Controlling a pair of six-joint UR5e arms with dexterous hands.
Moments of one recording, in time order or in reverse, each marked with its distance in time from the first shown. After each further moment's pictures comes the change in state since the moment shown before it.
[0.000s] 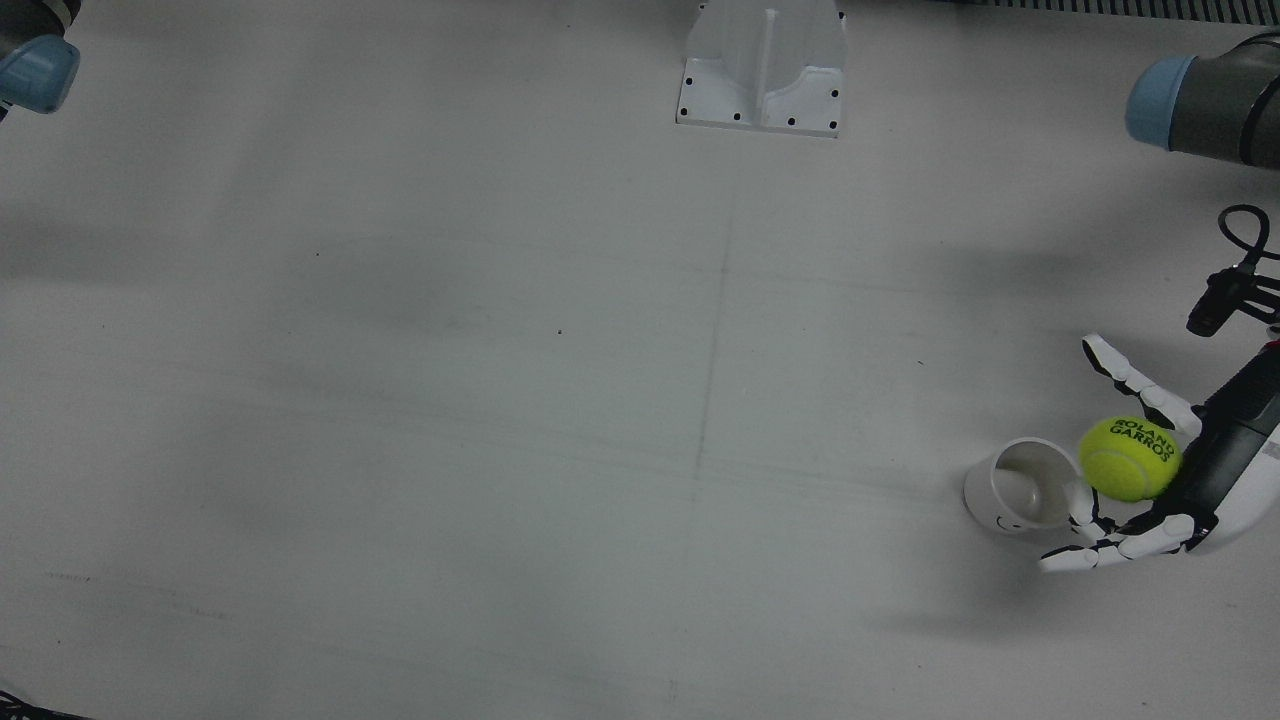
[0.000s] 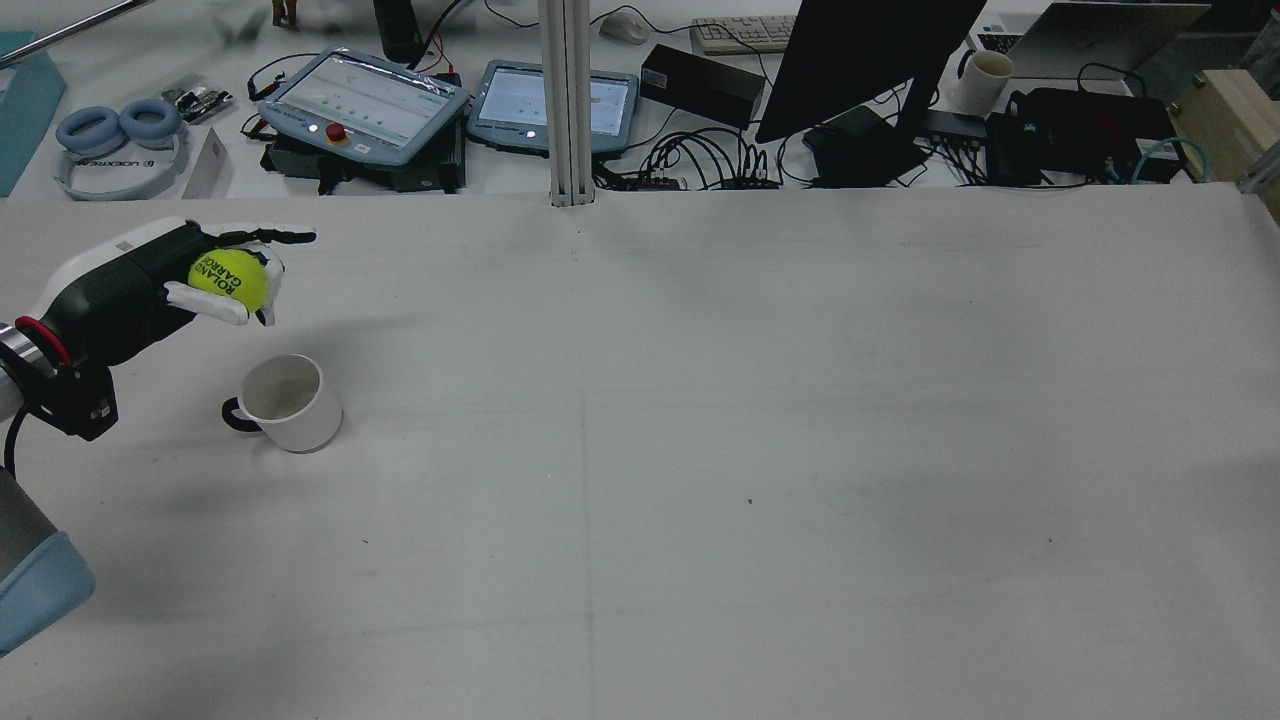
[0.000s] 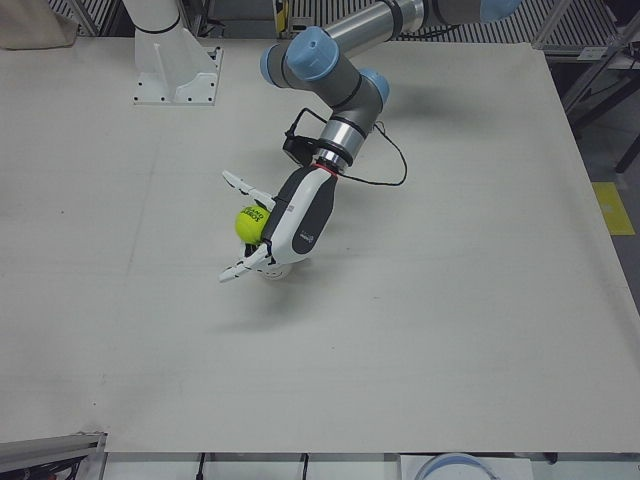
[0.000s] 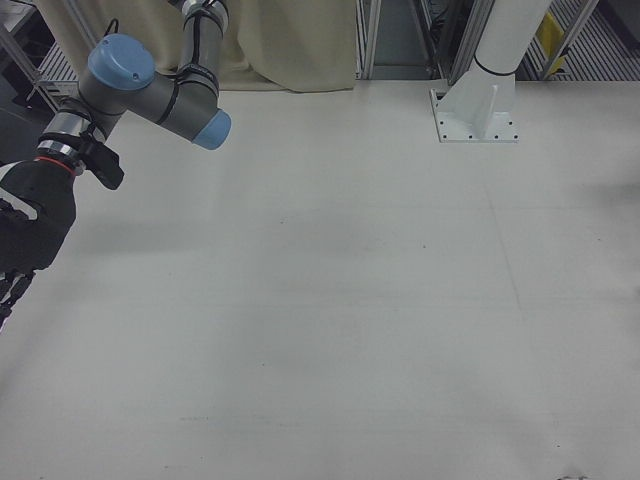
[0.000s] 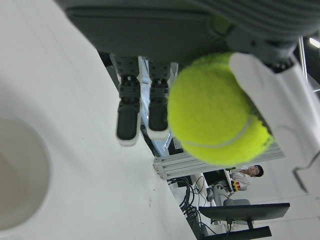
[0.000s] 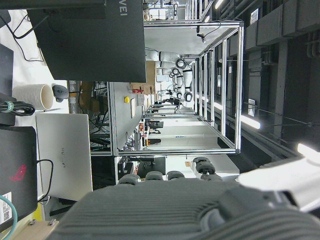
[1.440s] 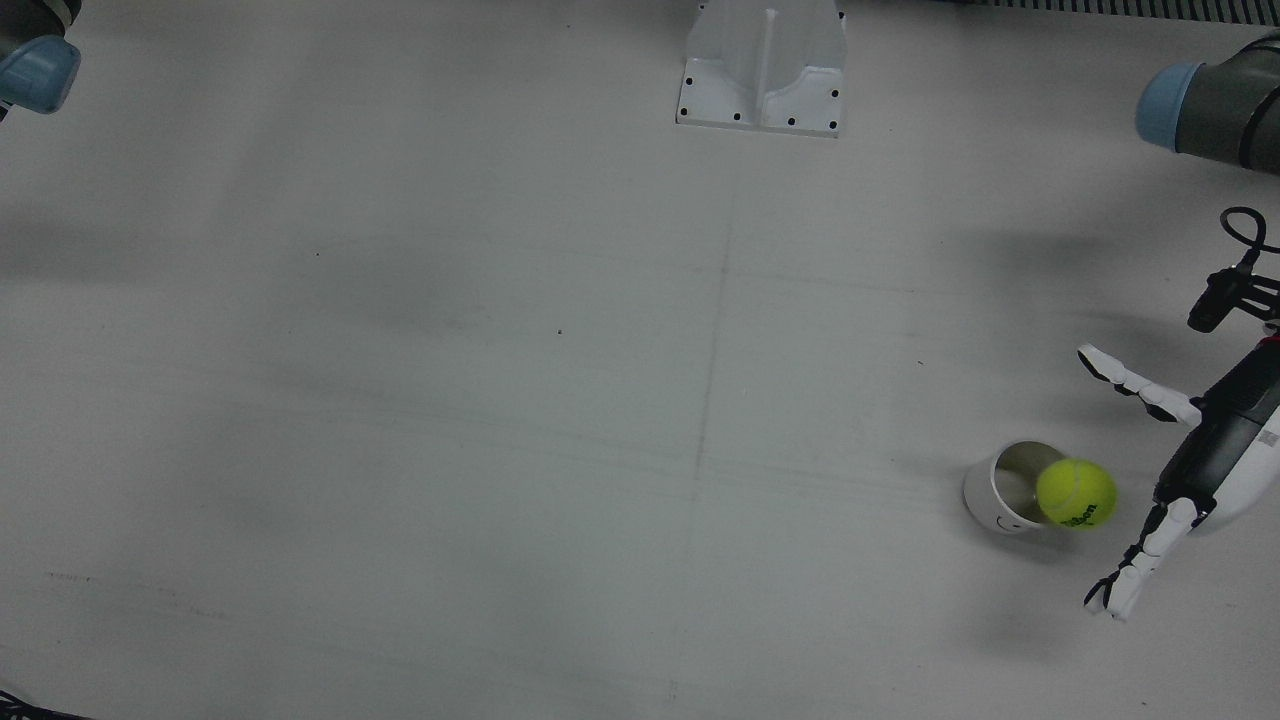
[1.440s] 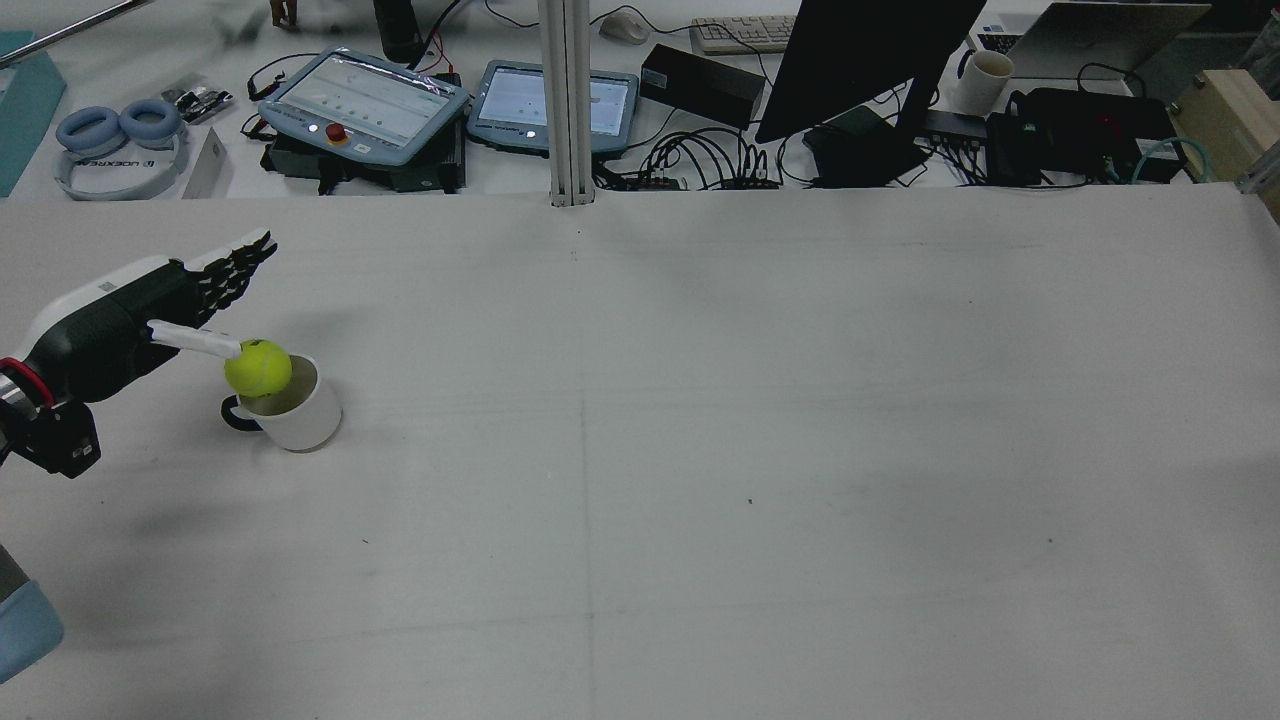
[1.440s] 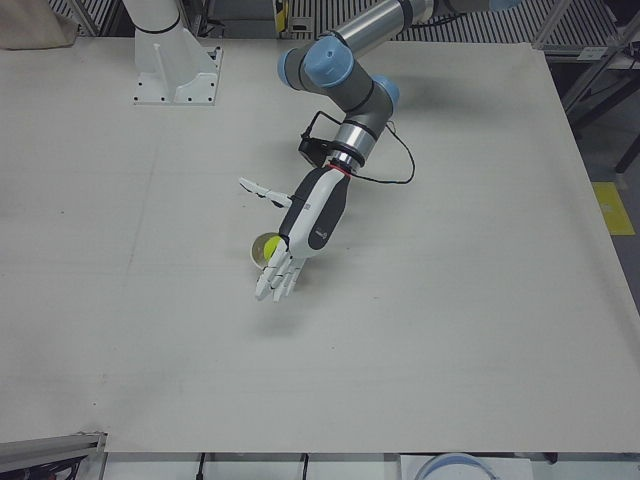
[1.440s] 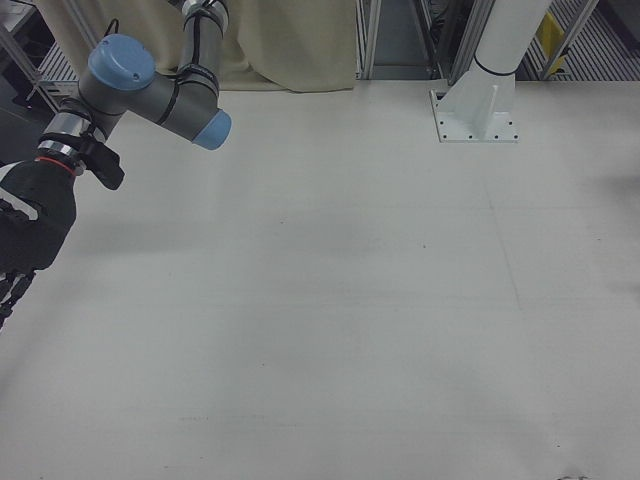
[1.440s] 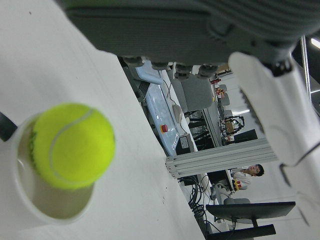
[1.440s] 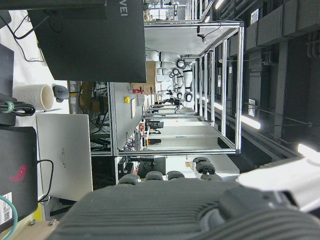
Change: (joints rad) left arm 0.032 0.089 0.000 -0.093 -0.028 -0.004; right arm -0.001 0.000 0.000 0.000 0.000 0.000
